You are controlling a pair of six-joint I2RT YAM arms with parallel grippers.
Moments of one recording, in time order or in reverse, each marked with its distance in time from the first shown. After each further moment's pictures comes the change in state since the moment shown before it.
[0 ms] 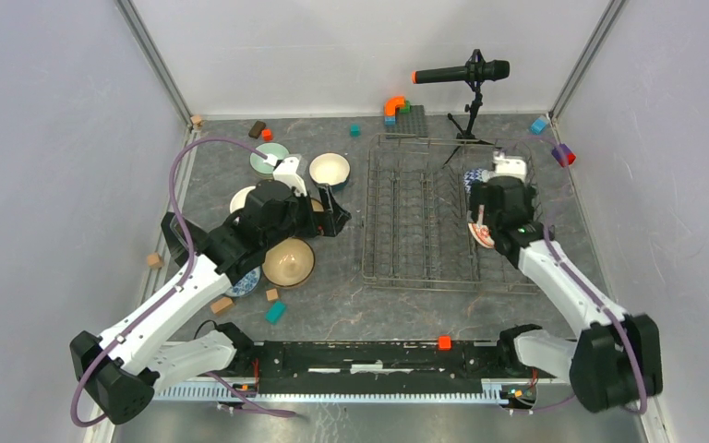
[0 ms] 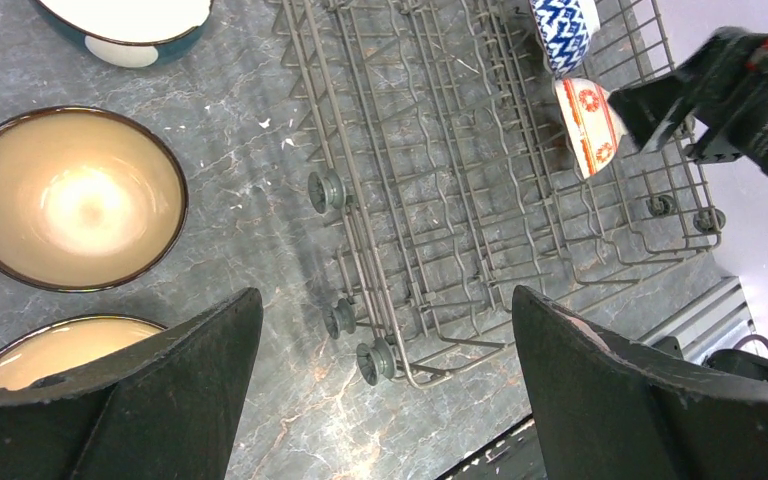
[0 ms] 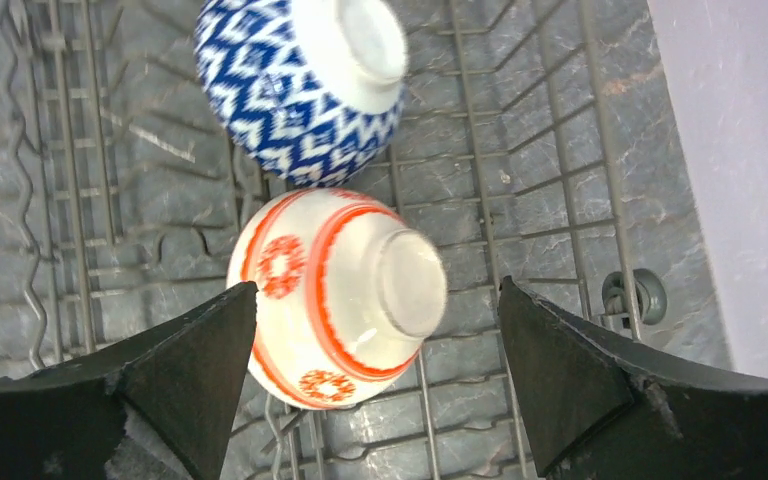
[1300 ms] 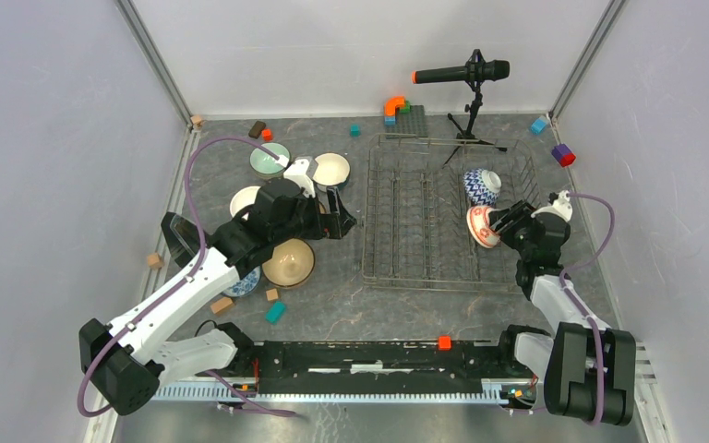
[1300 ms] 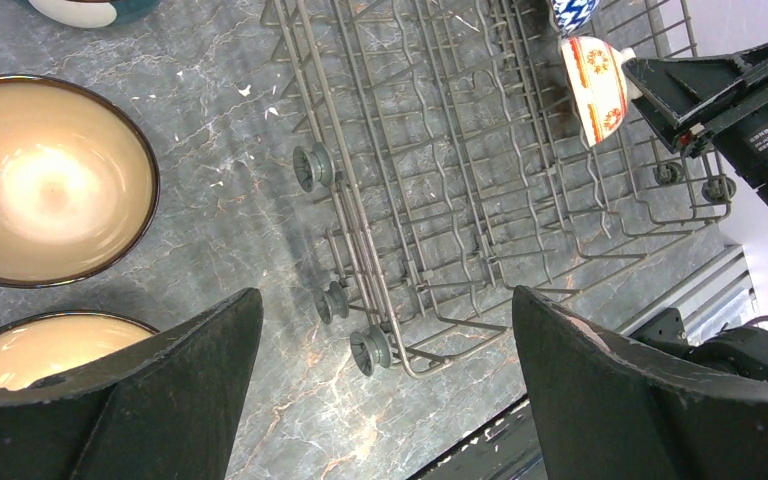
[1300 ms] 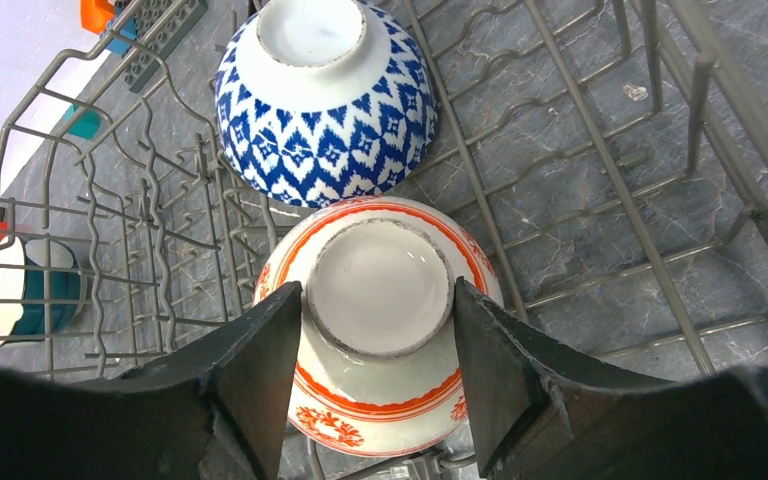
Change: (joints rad) left arm 0.000 0.063 0.000 0.000 0.067 -0.001; right arm -0.462 -0.126 -0.438 0.585 -0.635 0.504
